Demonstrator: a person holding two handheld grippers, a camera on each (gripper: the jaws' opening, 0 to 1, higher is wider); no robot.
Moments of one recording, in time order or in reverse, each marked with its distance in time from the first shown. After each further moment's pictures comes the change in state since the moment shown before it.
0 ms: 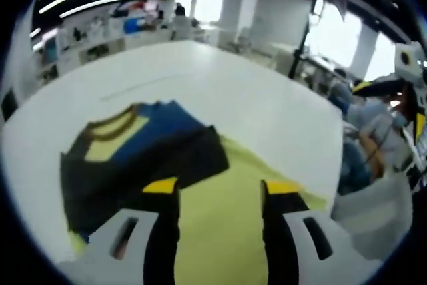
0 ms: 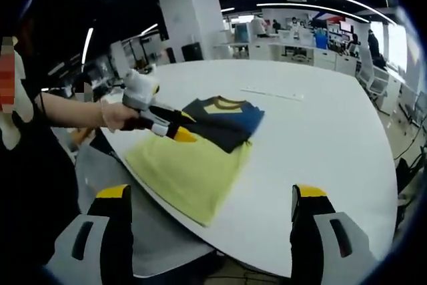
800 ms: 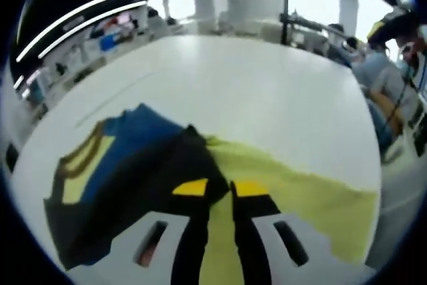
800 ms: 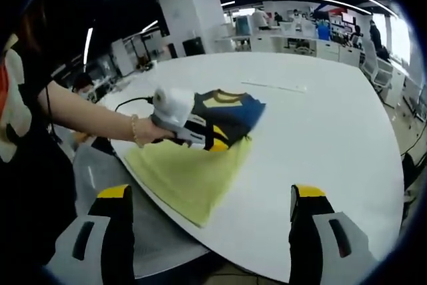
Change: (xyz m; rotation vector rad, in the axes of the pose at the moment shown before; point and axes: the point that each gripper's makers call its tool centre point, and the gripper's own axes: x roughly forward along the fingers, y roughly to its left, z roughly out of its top) left arm 0.086 -0.009 -0.011 0.268 0.063 0.038; right arm 0.017 -0.016 -0.007 0.033 0.032 0.035
